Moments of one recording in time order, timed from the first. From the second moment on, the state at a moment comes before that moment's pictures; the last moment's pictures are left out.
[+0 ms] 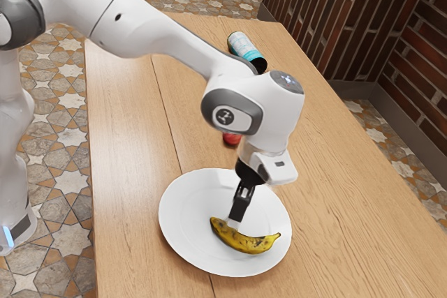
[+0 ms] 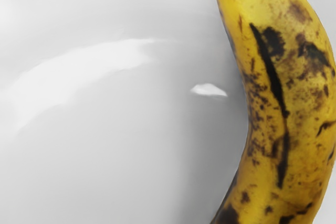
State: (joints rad) arm -0.27 0.02 -0.17 -1.97 -0.08 1.97 0.15
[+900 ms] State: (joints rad) arm -0.24 0.03 -0.23 -1.92 -0.07 1.96 0.20
